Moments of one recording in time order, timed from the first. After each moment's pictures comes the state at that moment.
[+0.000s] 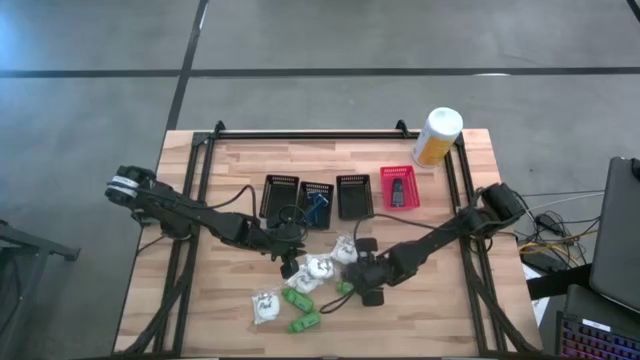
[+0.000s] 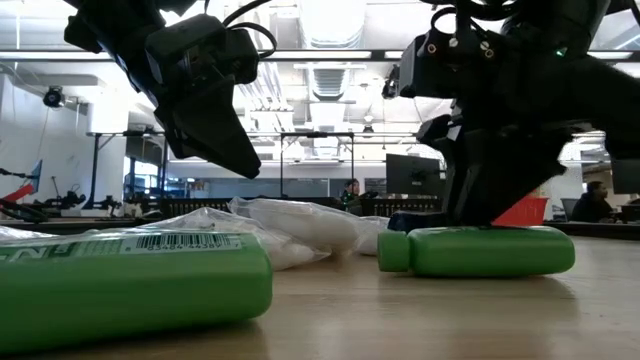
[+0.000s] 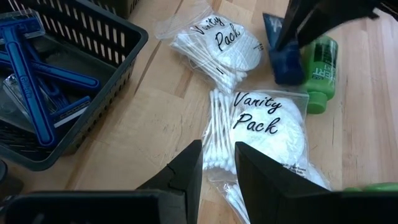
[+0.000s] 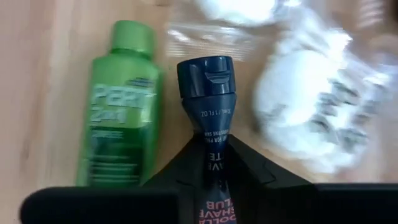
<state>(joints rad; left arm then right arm) -0.27 1.48 0.78 -0.05 -0.22 -0.58 0.45 1.84 1.09 -0.44 0.27 0.36</state>
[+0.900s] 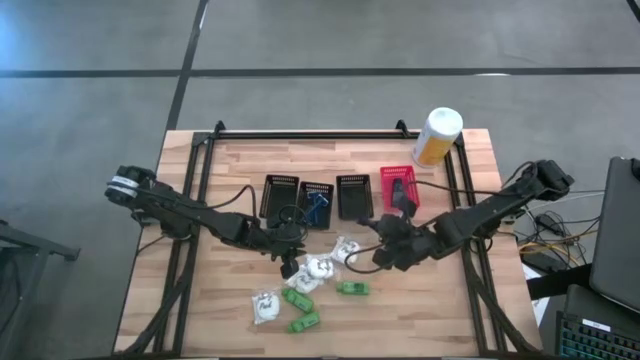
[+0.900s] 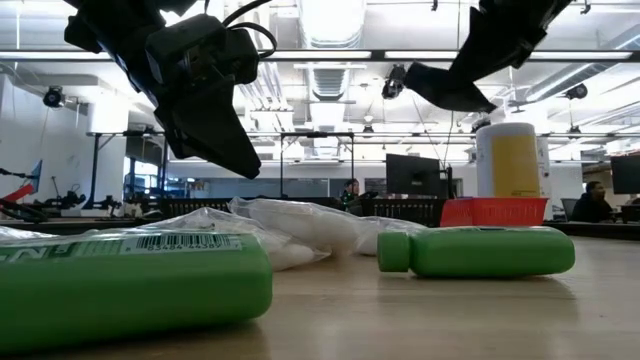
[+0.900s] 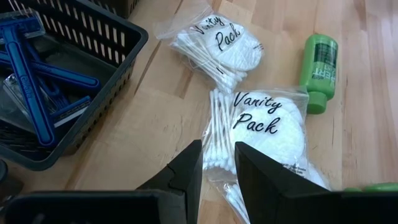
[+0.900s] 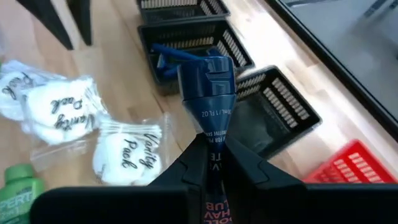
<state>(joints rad) -0.27 1.48 0.78 -0.05 -0.22 -0.58 0.44 1.37 0.98 -0.65 0.74 0.67</state>
